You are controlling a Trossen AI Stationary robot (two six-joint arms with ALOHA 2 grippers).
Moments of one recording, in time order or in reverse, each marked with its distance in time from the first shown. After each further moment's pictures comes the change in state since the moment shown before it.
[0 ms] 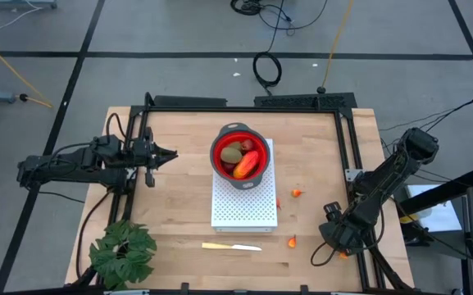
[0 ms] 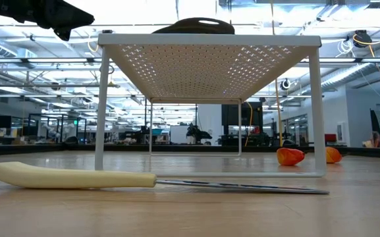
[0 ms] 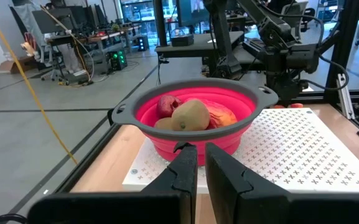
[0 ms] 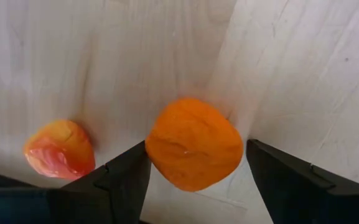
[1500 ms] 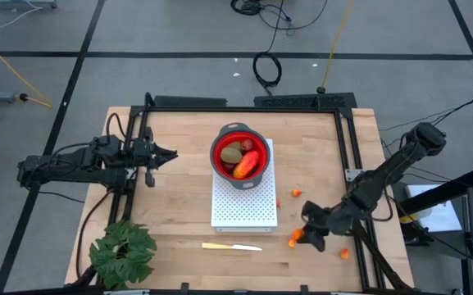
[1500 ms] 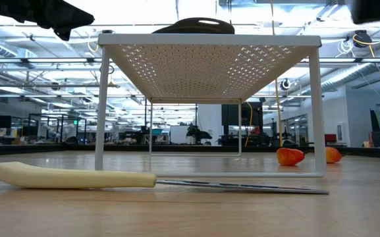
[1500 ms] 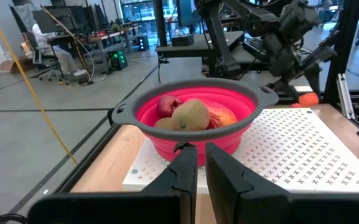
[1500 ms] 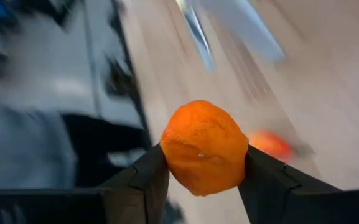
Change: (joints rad) left arm 0.000 0.000 0.000 0.000 0.000 0.000; right arm -0.185 -0.217 0.007 0.548 0.257 0.621
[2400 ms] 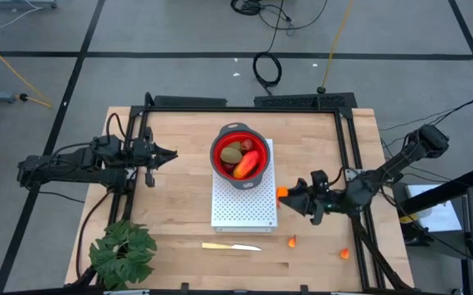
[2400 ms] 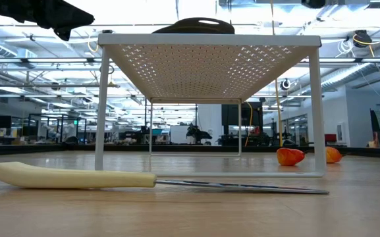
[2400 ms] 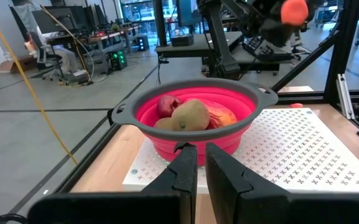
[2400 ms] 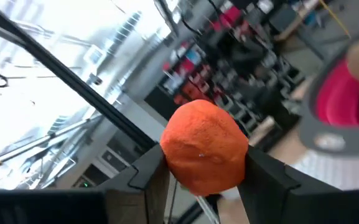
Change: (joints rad) left arm 0.000 0.000 0.000 0.000 0.000 0.000; right arm -0.125 -0.002 0.002 0.900 0.503 -0.482
